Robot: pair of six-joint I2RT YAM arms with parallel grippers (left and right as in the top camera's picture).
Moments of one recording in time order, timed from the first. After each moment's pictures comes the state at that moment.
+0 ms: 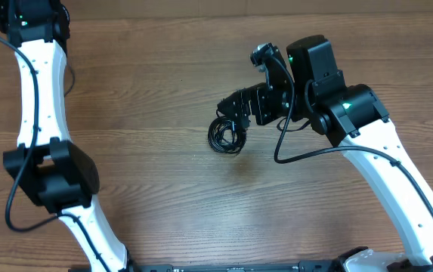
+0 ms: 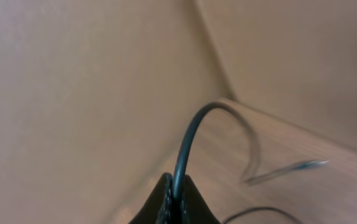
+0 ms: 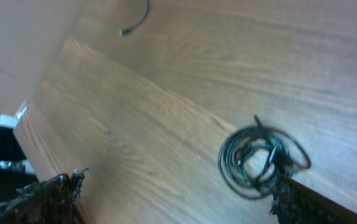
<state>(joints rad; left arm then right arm) 0.19 2.14 2.16 -0.48 -0.83 0.14 0.43 1.50 1.50 -0.82 -0.50 0.17</state>
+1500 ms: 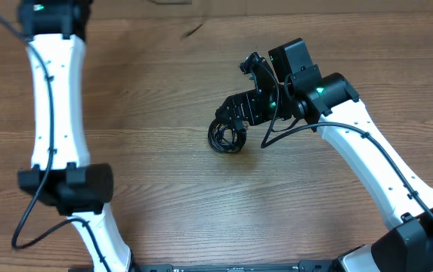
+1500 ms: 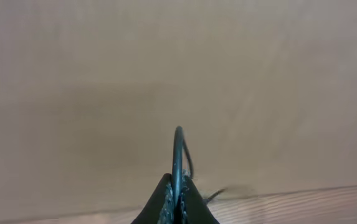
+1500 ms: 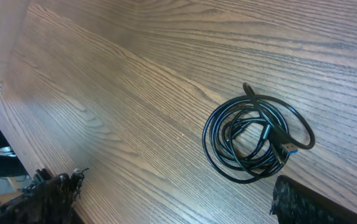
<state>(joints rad) 0.04 2.09 2.47 -0.64 0.25 -0.14 0.43 1.65 1.50 -0.86 -0.50 0.15</state>
